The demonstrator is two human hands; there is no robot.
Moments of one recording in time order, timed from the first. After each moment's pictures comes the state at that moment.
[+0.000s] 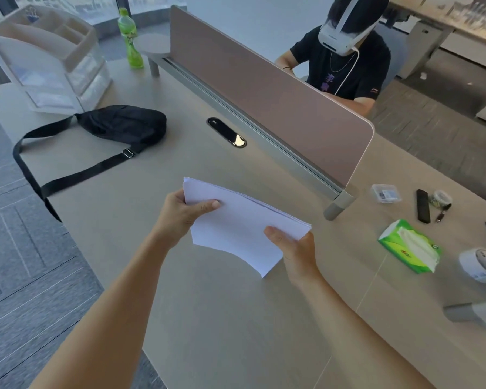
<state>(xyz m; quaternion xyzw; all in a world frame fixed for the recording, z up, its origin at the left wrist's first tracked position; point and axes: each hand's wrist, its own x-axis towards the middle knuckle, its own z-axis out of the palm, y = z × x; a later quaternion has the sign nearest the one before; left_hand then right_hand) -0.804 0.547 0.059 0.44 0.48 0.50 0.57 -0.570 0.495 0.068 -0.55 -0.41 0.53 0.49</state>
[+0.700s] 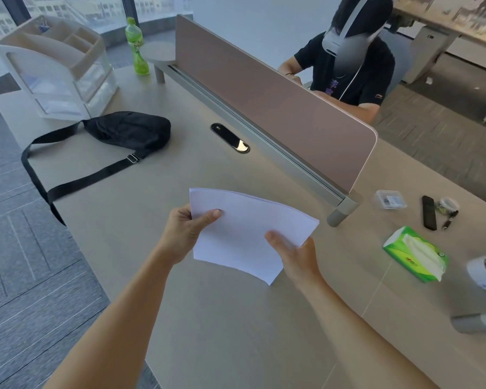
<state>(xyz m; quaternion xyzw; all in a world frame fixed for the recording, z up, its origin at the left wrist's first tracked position) -0.795 0.537 0.042 0.41 0.47 0.51 0.58 -0.562 0.502 0.057 -0.58 -0.44 0.51 0.46</state>
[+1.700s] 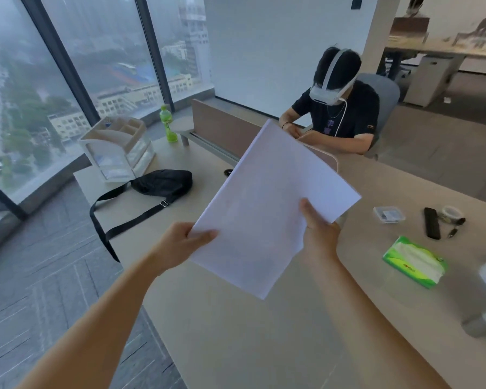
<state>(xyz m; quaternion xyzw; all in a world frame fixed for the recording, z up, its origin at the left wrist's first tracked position) -0.784 0.455 0.176 0.59 0.62 0.32 0.41 -0.517 0.474 0.177 -0.46 -0.26 0.48 0.70</state>
